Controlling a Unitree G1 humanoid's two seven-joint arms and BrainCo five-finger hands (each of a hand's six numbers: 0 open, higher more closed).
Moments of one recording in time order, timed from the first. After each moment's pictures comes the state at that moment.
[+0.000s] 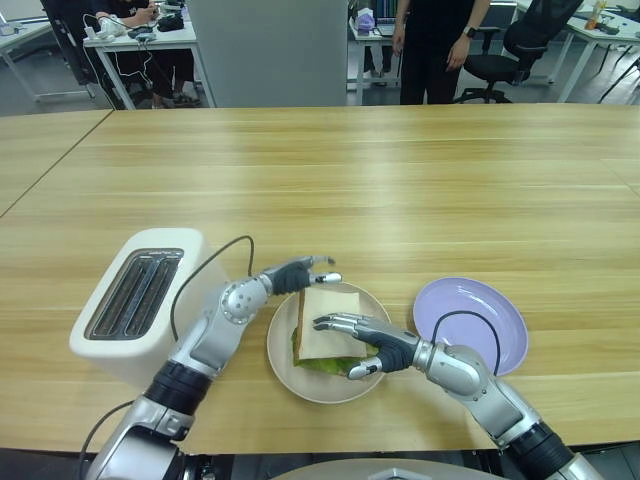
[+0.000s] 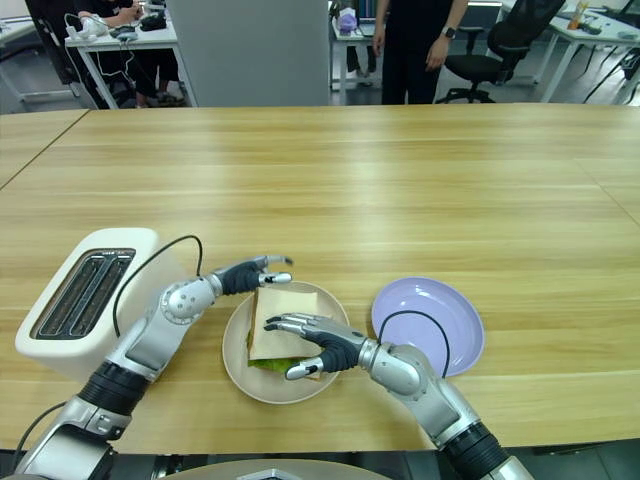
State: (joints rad) left arm -0.35 0.49 -0.28 0.00 0.43 0.06 -0.47; right arm -0.03 -0.43 0.51 0.04 -0.38 -0.43 0.45
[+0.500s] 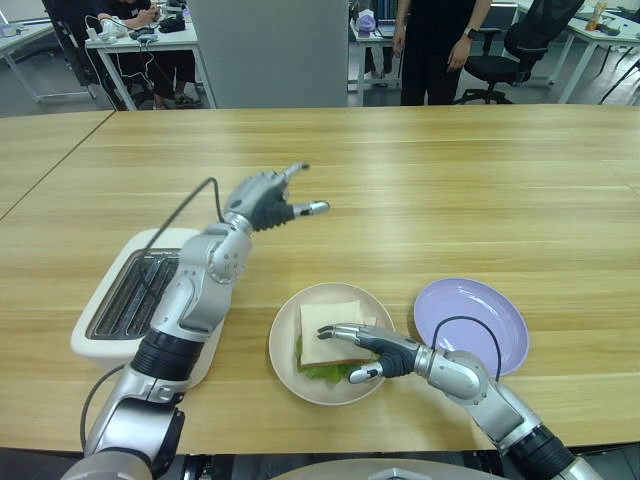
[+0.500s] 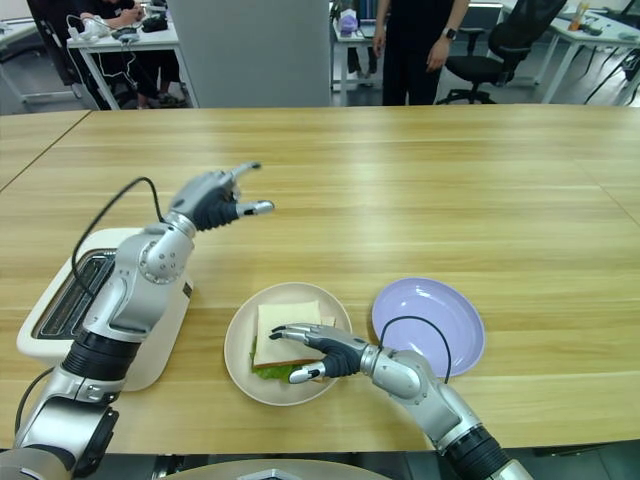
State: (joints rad) left arm -0.49 0.51 -0.17 -0.11 0.68 0.13 -0.17; right arm -0.03 -0.42 0.51 0.04 -0.38 -0.42 0.45
